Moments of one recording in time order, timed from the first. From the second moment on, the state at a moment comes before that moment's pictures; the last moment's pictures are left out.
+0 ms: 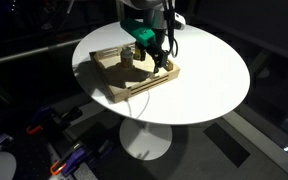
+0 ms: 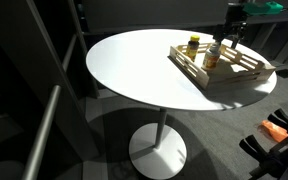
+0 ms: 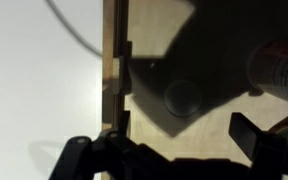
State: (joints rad) arm -0.10 0.40 -0.05 -2.00 0.04 2.28 0.09
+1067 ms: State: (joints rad) arm -0.07 0.46 -0.04 -1.97 0.05 2.28 0.09
